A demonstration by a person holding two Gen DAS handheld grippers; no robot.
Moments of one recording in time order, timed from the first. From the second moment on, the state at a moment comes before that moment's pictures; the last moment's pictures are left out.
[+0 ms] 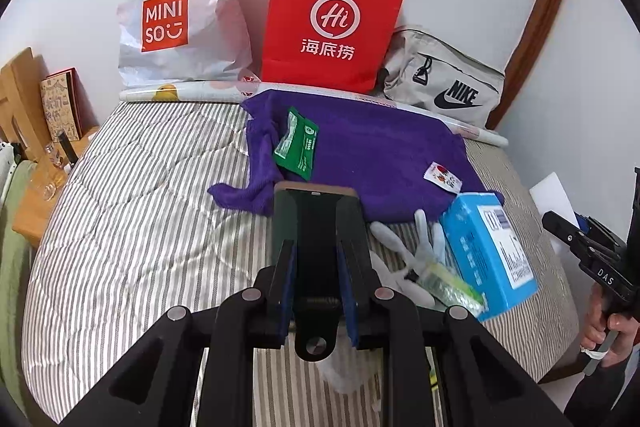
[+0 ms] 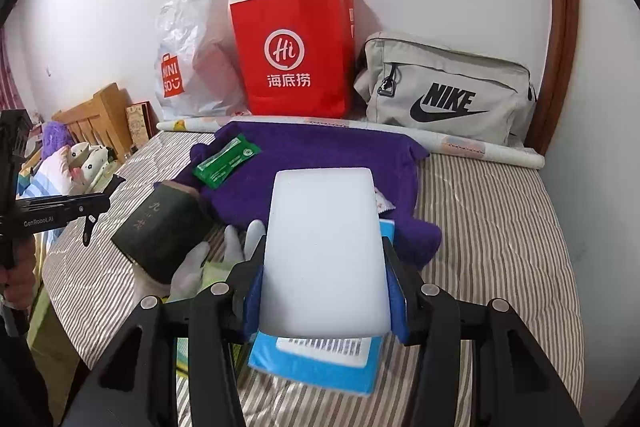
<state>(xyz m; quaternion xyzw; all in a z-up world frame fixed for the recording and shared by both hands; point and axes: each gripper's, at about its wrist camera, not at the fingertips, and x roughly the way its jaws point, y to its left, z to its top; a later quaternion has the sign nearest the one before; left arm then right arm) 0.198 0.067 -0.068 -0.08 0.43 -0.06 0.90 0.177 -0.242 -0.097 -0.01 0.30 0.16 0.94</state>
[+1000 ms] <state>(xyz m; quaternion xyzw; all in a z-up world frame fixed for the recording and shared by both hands) 0.287 0.070 -0.082 -0.10 0.45 -0.05 0.89 0.285 -0.244 -0.096 -0.03 0.31 0.15 0.94</state>
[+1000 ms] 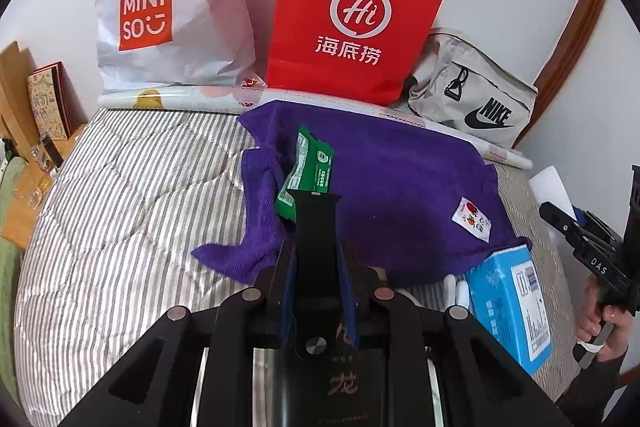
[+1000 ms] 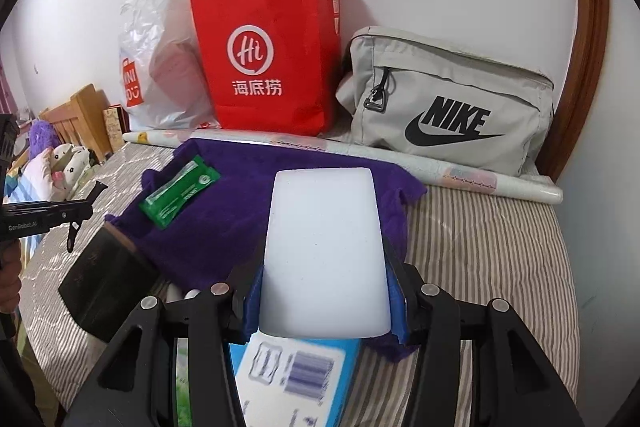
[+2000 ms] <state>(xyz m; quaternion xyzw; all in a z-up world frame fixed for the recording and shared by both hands) 0.372 0.053 -0.117 -0.10 0.50 -0.07 0.86 0.400 -0.223 -0.144 -0.07 0.40 0.18 0.90</state>
